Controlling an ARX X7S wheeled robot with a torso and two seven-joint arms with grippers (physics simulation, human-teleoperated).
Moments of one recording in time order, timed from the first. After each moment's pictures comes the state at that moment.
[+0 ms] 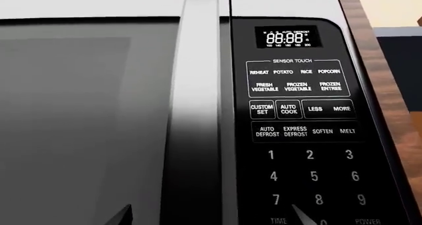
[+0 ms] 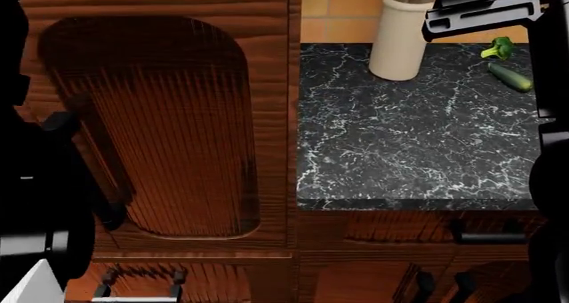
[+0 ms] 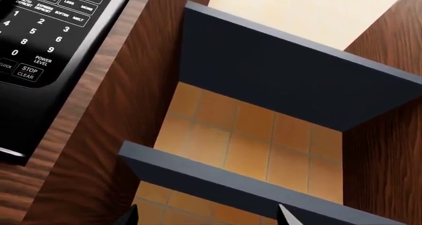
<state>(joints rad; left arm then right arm) -1.51 -0.20 0.14 0.15 -0.33 -0.79 -0.25 0.97 0.35 -0.07 -0.84 0.11 0.97 0.05</state>
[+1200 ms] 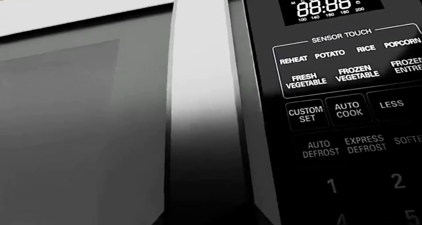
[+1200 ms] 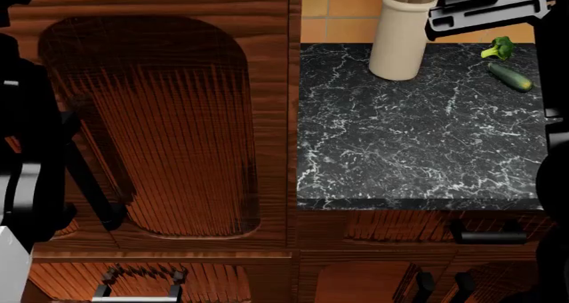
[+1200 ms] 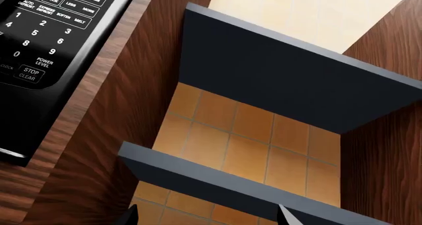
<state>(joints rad) -1.75 -0.19 0.29 -0.41 -0.20 -0.52 -0.20 0.99 0.37 -0.08 -0.86 0.13 1.01 0.06</state>
